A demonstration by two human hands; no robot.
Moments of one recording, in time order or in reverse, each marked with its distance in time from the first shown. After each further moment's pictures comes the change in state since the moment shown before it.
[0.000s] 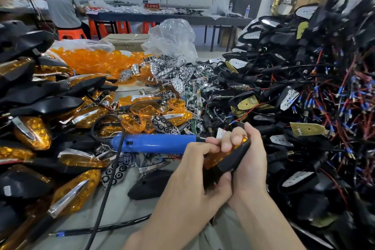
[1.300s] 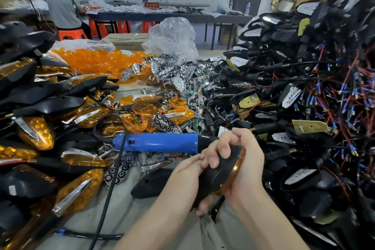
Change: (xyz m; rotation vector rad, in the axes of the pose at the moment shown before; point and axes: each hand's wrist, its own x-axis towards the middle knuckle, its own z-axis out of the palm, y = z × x) left_hand 0.012 0.001 -0.005 -0.791 -0.104 -0.754; right_hand -0.007 0.007 -0.002 -0.296 -0.152 0.027
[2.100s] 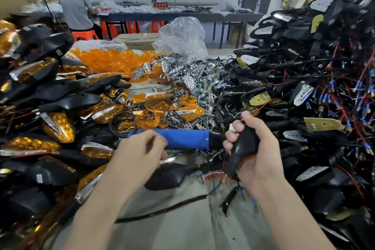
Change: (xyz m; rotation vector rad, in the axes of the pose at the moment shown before) left_hand -0.005 0.038 -0.092 0.924 0.403 0.333; right_hand 0.012 -0.007 -0.012 0.148 0.026 -0.093
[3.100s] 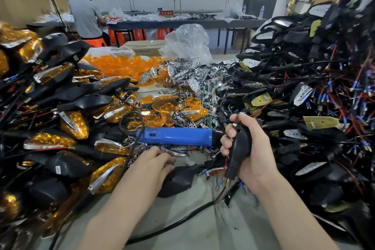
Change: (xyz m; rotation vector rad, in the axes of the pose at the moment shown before) left_hand -0.026 -0.027 0.015 0.515 -0.108 0.193; right_hand -0.006 0.003 0.001 -0.077 -0.094 0.095
